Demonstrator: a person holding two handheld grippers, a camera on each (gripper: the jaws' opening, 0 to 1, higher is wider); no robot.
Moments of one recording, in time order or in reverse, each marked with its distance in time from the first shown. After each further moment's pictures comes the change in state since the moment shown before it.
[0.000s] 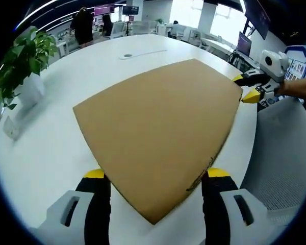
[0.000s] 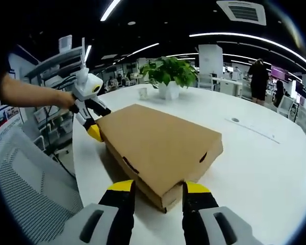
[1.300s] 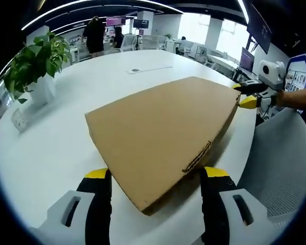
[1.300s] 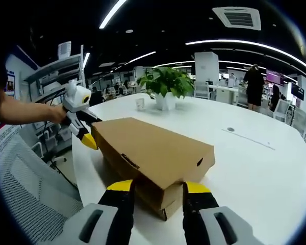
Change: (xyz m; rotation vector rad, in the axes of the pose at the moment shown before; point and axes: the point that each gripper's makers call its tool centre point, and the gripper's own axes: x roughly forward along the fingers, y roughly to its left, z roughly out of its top) left arm -0.028 -0.012 0.007 -0.064 -0.145 0.039; right arm -0.016 0.000 0.028 0.011 -0.078 -0.027
